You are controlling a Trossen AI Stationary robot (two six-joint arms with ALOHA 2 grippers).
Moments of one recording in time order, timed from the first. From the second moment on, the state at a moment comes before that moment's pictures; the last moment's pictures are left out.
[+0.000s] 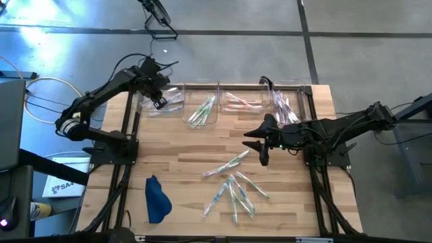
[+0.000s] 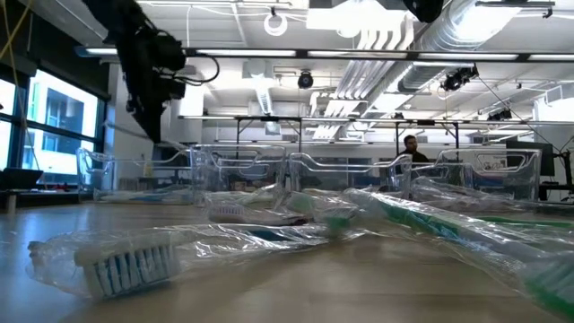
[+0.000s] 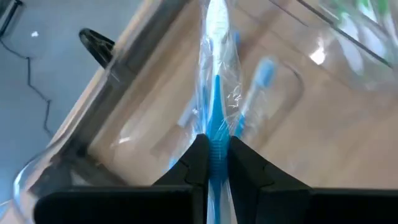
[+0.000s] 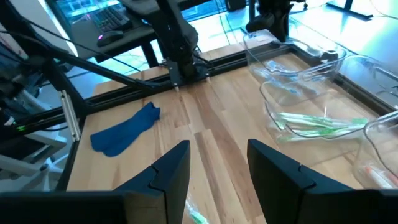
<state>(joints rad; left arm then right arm) 0.96 1.29 1.06 -0.89 -0.01 0.34 0.26 1.11 0.97 -0.24 0.38 0.40</state>
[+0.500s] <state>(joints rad) 1.13 1.34 0.97 -0.70 0.09 0.48 0.26 1.11 0.97 -0.24 0.50 0.40</state>
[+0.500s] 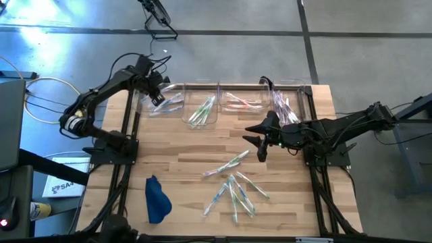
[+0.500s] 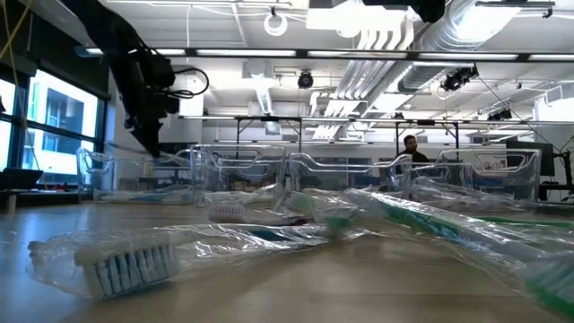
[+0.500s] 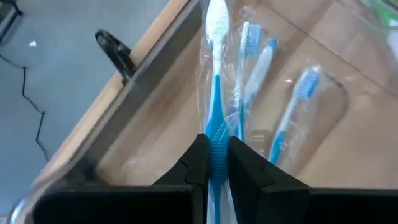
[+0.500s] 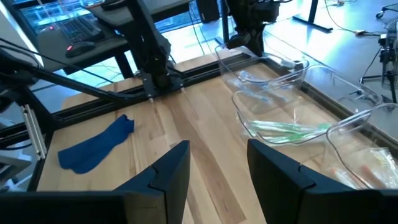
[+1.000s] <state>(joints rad) 1.13 1.51 0.97 -0.65 0.12 0.53 0.26 1.11 0.97 -0.24 0.50 0.44</state>
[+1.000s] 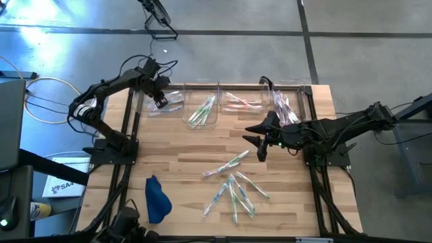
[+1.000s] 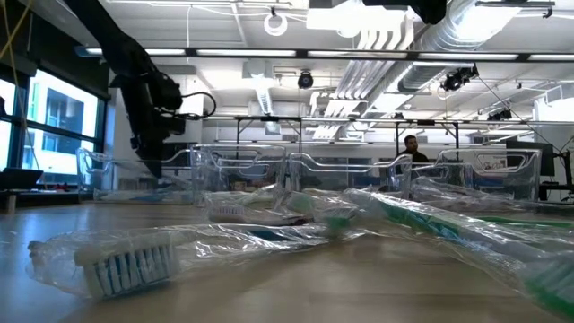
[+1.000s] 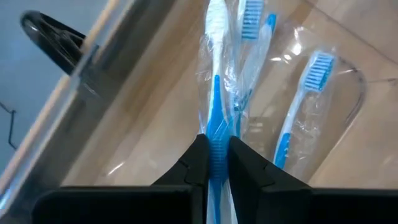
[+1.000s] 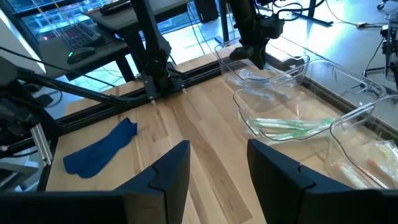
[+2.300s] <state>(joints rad) 1.13 1.54 0.97 -0.58 0.12 0.51 0.26 1.11 0.97 -0.24 0.50 0.44</state>
